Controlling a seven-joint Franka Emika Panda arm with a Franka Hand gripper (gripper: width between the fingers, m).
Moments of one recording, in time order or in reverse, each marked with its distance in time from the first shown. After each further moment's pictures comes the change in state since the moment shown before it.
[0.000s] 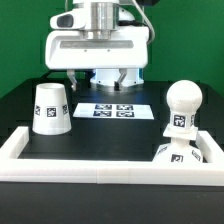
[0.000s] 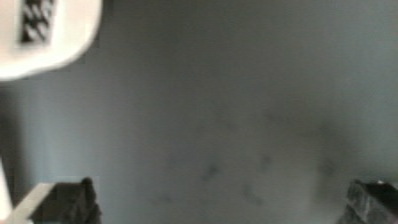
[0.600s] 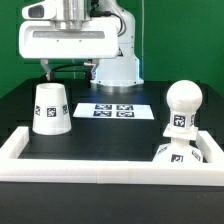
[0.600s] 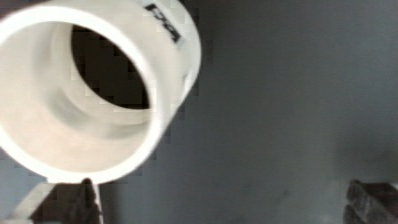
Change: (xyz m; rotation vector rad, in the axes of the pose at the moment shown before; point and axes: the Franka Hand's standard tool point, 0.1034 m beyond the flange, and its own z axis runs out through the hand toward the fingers) arm -0.020 0.048 -0.014 -0.005 -0.013 0.017
